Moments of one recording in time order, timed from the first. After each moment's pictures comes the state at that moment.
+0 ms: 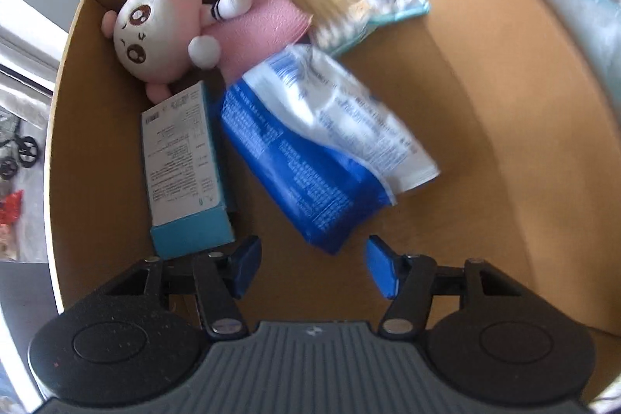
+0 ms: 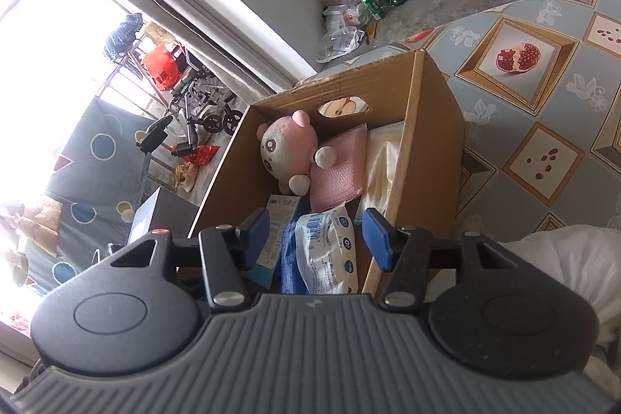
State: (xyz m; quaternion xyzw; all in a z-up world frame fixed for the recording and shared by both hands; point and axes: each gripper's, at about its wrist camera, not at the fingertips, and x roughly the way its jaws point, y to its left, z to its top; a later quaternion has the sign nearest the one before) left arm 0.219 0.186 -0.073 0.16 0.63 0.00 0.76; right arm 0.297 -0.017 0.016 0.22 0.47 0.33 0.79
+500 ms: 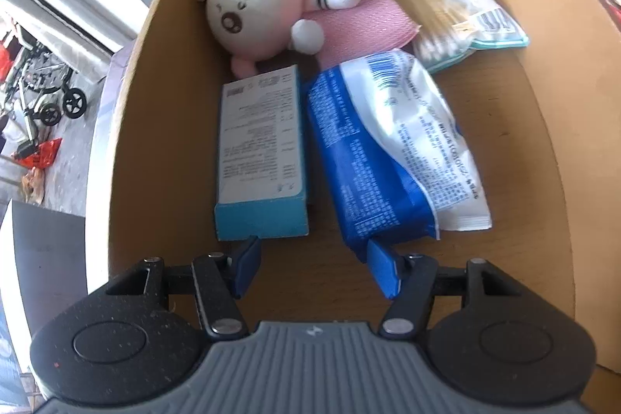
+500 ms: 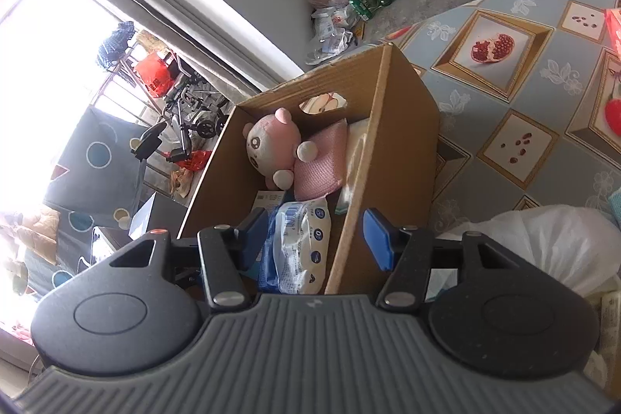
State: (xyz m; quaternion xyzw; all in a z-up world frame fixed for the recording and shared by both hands) left arm 0.221 0.225 -0.066 0.11 0.61 0.11 0.77; right arm 0.287 -0.041 0.001 0.23 0.47 0.32 0.79
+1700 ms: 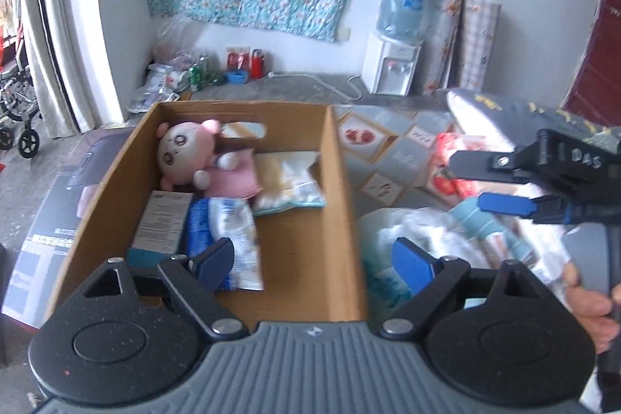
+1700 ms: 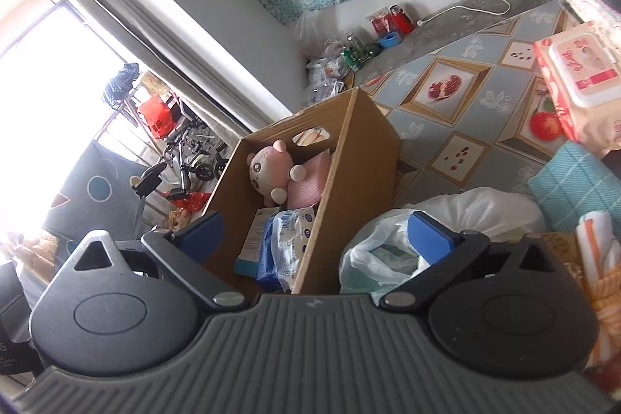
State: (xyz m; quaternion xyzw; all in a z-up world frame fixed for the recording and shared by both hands) left arm 0.107 0.115 0.070 -0.05 0.38 0.02 0.92; right arm 0.210 -0.127 0.036 0.25 0.40 0.29 0.83
